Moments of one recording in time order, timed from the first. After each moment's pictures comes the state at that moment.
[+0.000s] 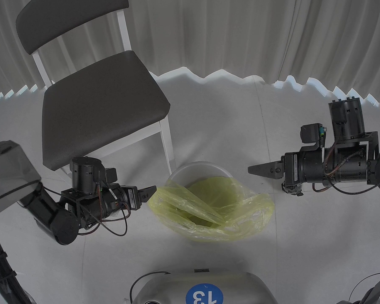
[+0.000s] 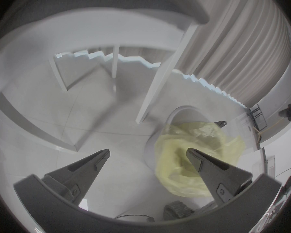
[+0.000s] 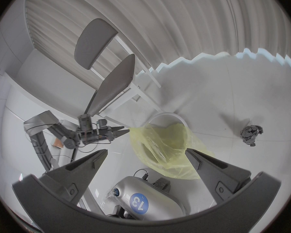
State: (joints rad) left arm -0.34 1.98 -0.64 -0.90 -0.10 -0.24; right arm 0.46 1.64 -0.97 -0.14 0.23 0.26
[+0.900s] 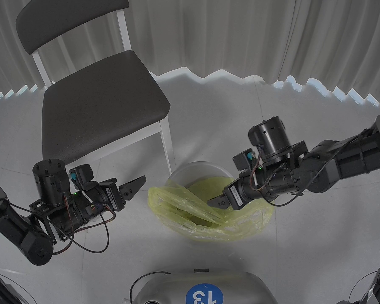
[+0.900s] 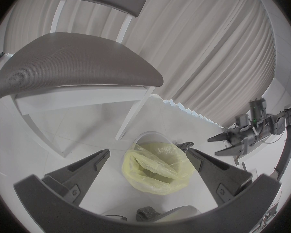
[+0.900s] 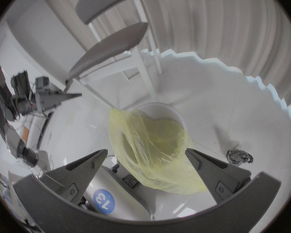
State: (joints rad) left arm -0.35 1.76 -0.39 -1.15 -0.17 -0.35; right arm 0.60 2.02 -1.27 0.02 0.08 -0.04
